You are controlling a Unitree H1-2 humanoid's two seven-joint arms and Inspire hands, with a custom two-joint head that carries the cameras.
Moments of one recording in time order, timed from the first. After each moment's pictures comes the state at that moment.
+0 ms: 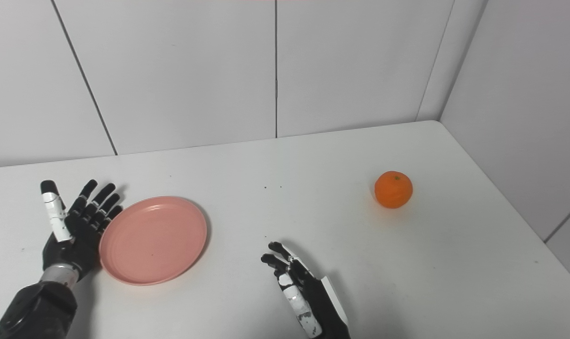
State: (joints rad) left arm -0.36 0.04 0.18 0.10 -0.46 0.45 -0.02; right arm 0.28 -0.05 0.31 -0.34 0.02 0.05 -0.09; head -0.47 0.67
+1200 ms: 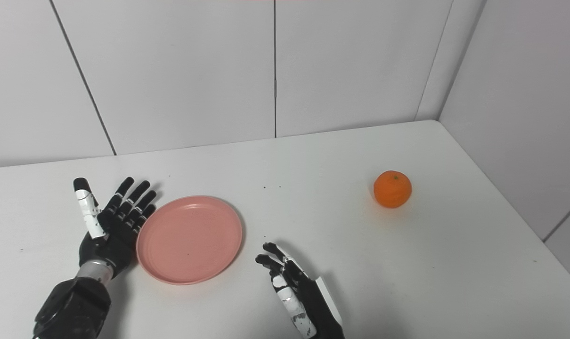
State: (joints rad) left arm -0.34 -0.01 0.06 0.07 -0.61 0.45 0.11; right arm 0.27 -0.04 0.33 -0.33 0.03 0.04 -0.10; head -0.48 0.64
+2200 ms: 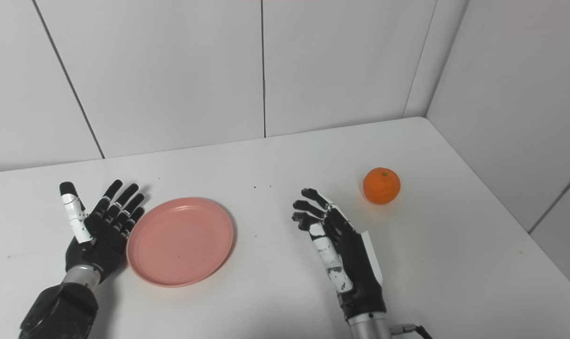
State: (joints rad) left arm -0.34 0.02 0.06 0.07 -0.61 0.45 0.10; right arm 0.17 -0.04 0.16 -0.57 -0.06 0.12 -0.21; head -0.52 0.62
